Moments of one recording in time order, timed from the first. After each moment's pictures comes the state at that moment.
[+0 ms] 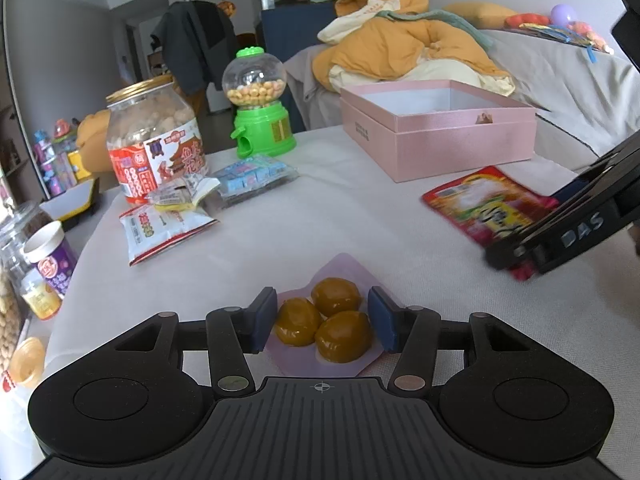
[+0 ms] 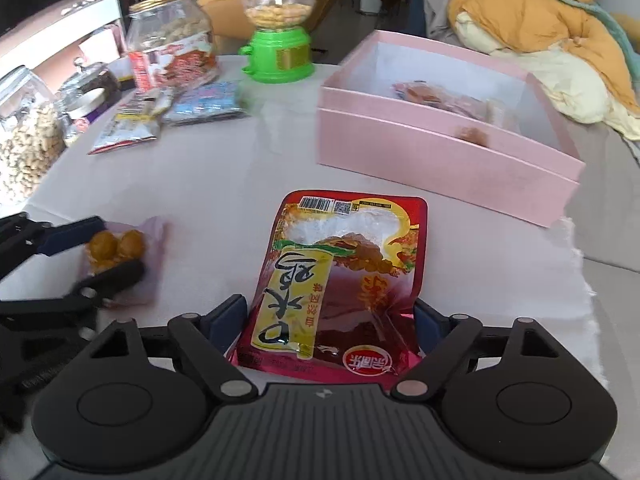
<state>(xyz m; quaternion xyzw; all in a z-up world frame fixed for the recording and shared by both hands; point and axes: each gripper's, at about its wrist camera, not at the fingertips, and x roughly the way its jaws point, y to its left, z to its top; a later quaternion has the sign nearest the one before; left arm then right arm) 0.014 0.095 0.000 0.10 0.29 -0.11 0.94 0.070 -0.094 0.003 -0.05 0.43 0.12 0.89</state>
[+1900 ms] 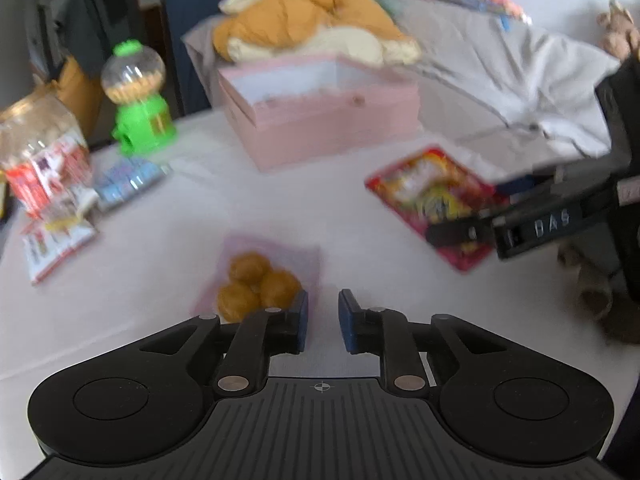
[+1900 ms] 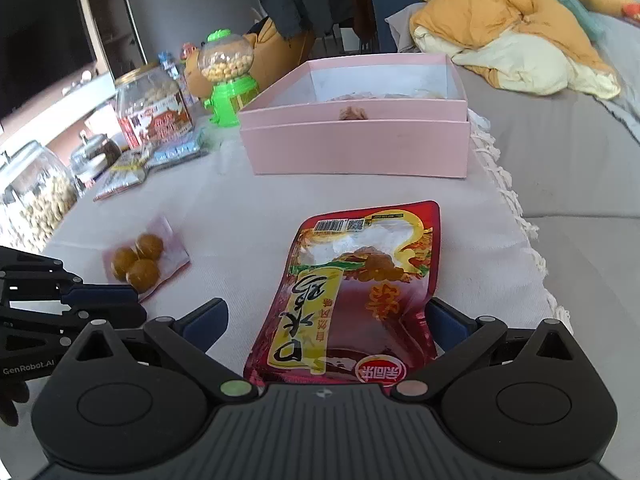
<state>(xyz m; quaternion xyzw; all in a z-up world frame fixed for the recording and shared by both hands) 0.007 0.049 0.024 0.11 0.35 -0.24 0.90 0.024 -0.181 -0.010 0.06 0.37 0.13 0.92</state>
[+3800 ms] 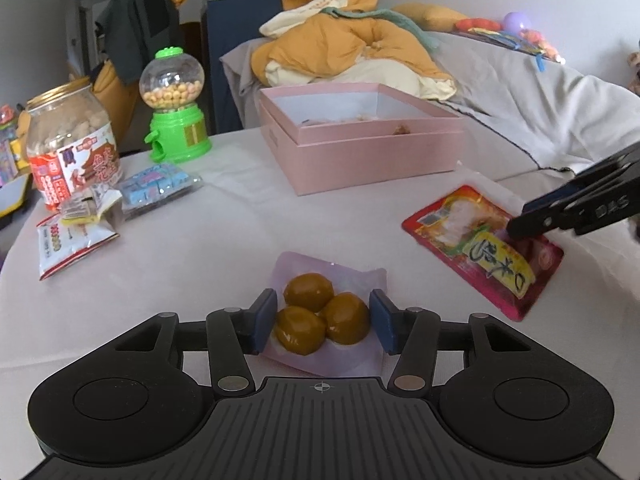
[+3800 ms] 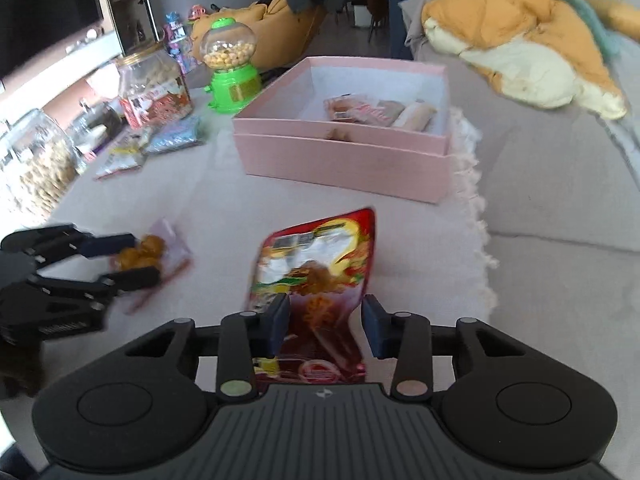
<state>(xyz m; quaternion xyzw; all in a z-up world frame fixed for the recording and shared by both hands) 0.024 0.053 0.002 0.06 0.32 -0.20 0.92 0.033 -0.198 0.027 -0.01 0.41 0.13 0.90</state>
